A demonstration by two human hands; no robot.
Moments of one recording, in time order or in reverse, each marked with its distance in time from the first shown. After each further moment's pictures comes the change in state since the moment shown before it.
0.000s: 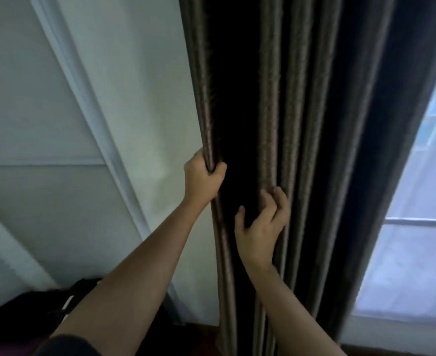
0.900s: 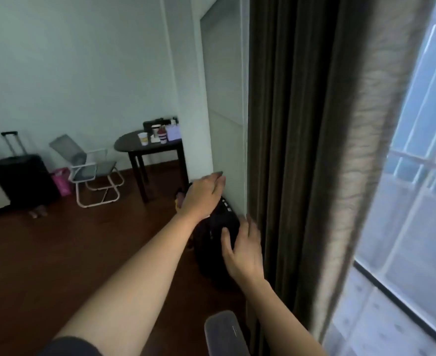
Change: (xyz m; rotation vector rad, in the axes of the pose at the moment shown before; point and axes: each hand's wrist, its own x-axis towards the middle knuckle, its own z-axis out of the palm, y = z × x) left_hand -0.182 0.180 0.090 0.941 0.348 -0.645; right_hand 0.033 0.122 -0.184 0.530 -1.268 -0.394
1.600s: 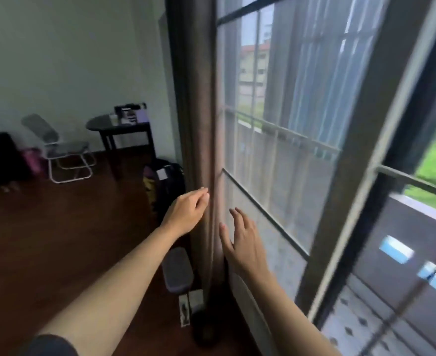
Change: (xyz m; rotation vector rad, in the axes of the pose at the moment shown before) left_hand -0.386 0.287 0.038 -0.064 -0.078 0.073; right_hand -0.357 0.074 -0.353 -0.094 0.030 -0.116
